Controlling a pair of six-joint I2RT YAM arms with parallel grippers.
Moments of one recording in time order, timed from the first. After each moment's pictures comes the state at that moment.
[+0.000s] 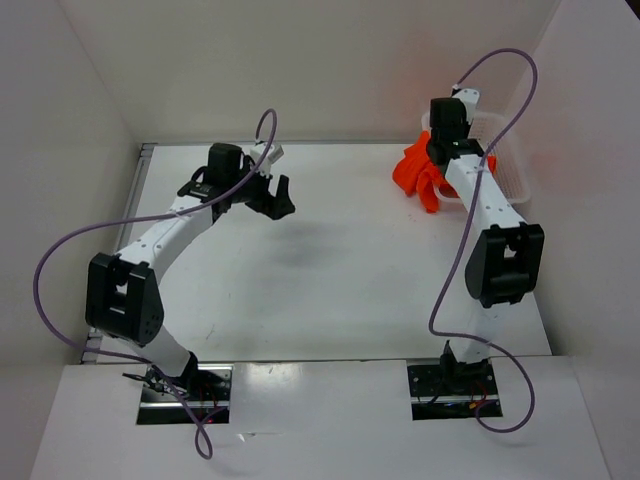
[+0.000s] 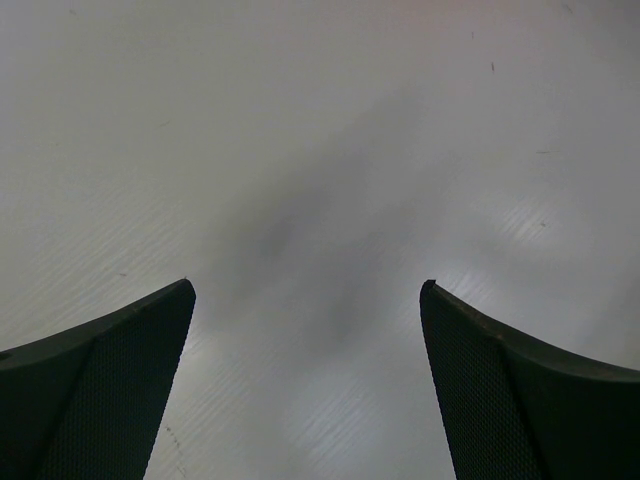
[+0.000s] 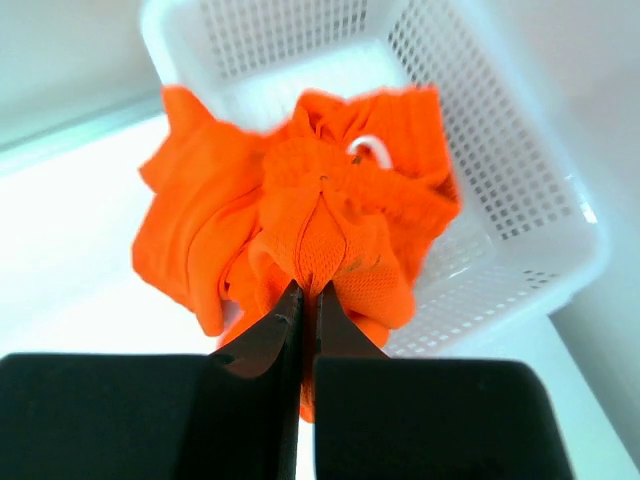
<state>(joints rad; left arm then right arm) -0.28 1.62 1.30 -0.33 0.47 0.07 0.09 1.85 1.70 -0.39 0.60 0.19</state>
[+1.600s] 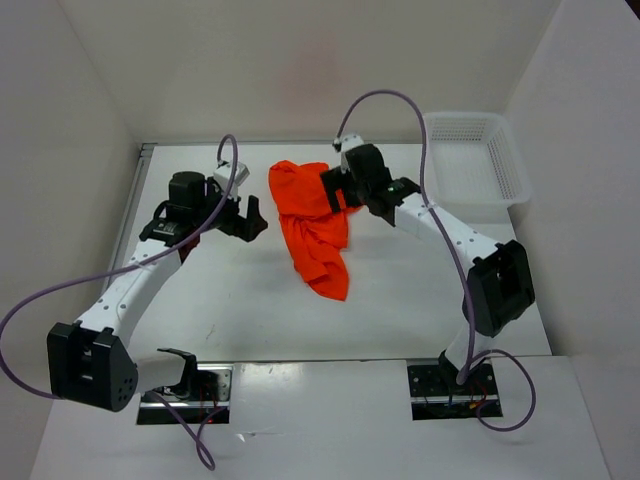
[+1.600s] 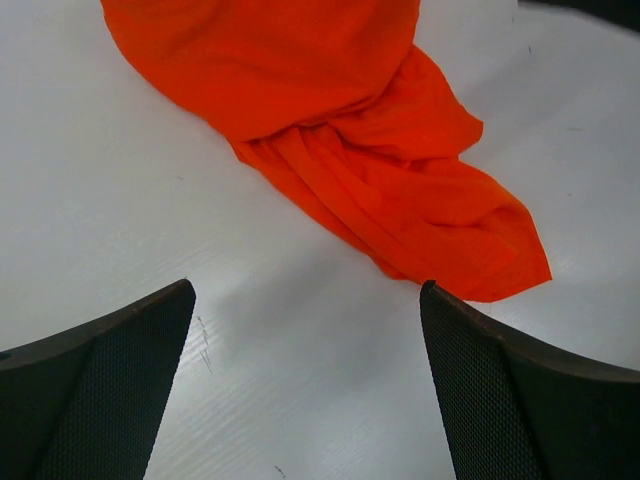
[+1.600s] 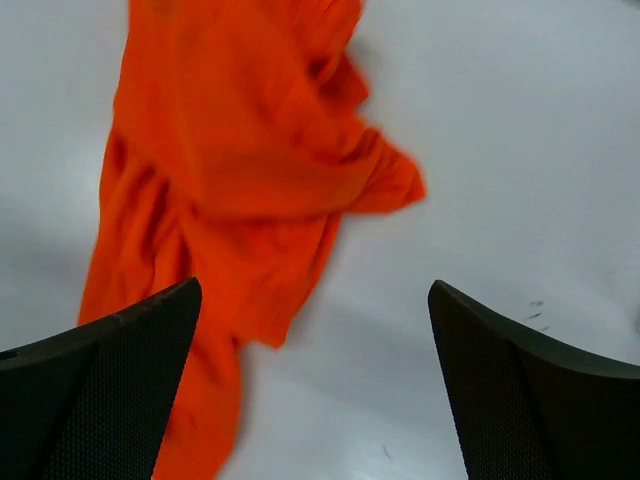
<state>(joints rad) -0.18 1.23 1.00 -0.30 0.42 0.07 0.56 1.69 1.49 -0.36 0.26 0.09</state>
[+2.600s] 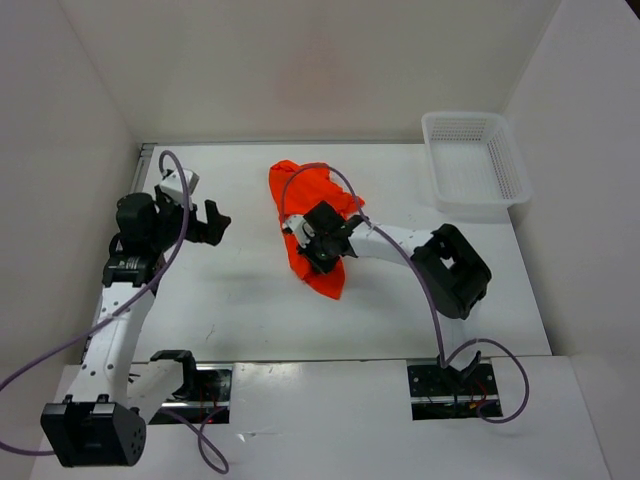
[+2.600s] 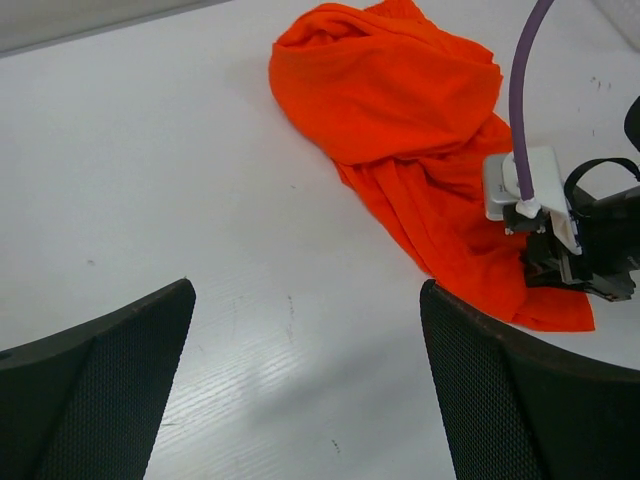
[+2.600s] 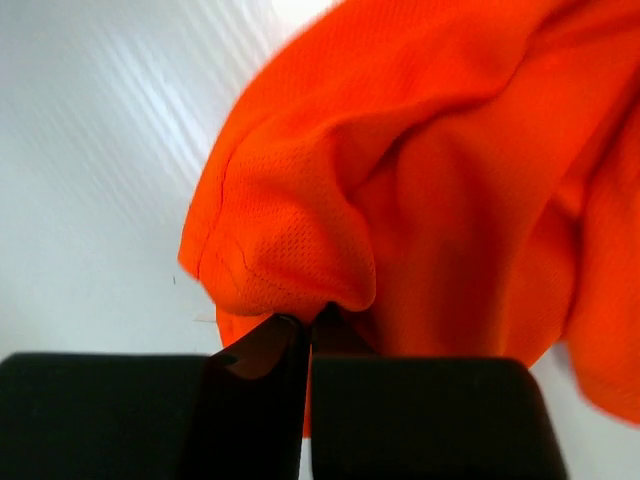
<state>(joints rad) 0.04 0.94 0.86 -0.27 0.44 0.07 0.76 1.89 1.23 -0.40 -0.20 -0.19</state>
